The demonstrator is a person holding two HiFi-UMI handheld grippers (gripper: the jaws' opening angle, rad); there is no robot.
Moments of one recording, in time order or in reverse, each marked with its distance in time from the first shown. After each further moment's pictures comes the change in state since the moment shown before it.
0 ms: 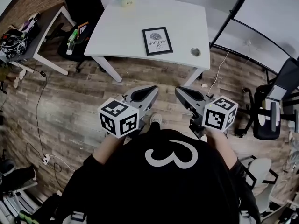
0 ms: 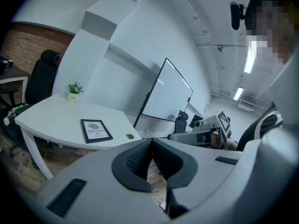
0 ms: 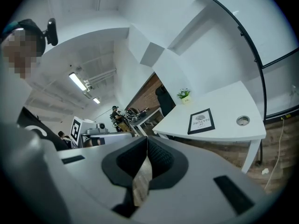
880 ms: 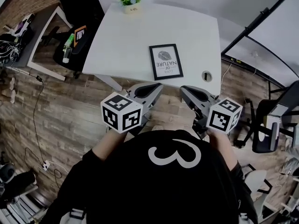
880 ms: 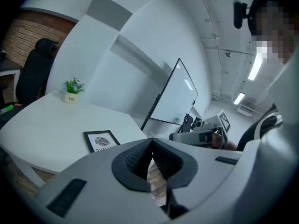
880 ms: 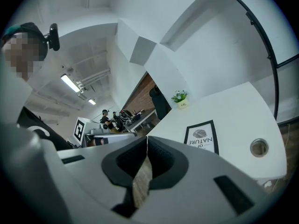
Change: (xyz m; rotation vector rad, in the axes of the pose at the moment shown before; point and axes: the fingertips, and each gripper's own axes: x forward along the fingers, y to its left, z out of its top) left arm 0.072 0.143 0.077 -0.039 0.024 -0.047; right arm 0.116 -0.091 0.088 0.017 0.009 -0.029
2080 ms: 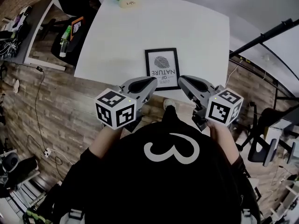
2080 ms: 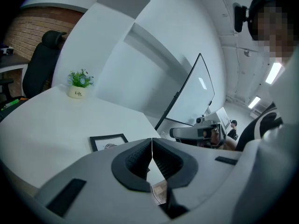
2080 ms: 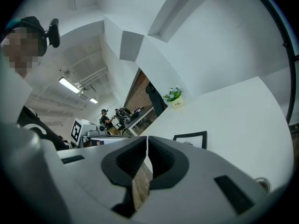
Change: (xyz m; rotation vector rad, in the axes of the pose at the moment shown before) left arm 0.085 0.086 0.026 -0.092 0.047 0.121; right arm 0.058 -0.118 0.051 0.036 0.076 0.062
